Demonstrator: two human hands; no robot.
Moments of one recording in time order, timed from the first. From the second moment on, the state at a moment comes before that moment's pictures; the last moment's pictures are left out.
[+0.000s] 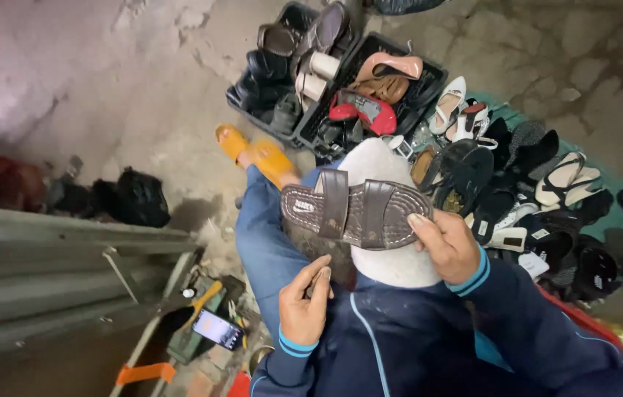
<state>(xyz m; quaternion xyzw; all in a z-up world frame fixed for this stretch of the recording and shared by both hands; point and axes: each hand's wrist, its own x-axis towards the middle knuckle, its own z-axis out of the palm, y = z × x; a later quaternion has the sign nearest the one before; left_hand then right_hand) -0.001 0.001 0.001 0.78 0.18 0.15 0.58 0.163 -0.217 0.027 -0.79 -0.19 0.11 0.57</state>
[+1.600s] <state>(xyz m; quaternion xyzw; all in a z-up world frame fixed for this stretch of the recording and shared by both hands) 0.124 -0.021 0.015 0.89 0.12 -0.03 0.44 0.251 -0.241 -0.087 -0.77 -0.17 0.27 0.56</state>
